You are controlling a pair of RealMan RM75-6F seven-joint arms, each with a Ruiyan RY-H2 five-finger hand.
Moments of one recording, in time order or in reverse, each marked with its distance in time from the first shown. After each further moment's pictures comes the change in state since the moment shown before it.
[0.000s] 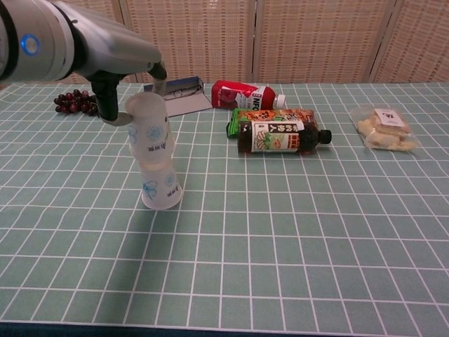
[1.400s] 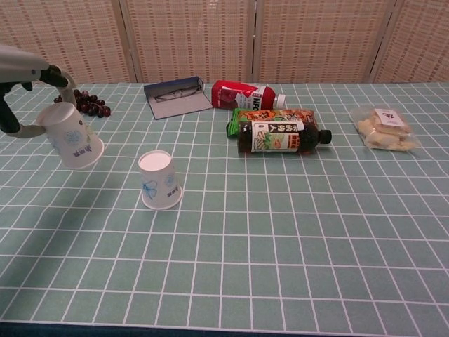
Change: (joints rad) left arm 0.349 0.257 0.209 0.064 0.386 -0.231 -0.468; right arm 0.002 -0.023 0.009 -0.052 0.034 -0.040 -0.151
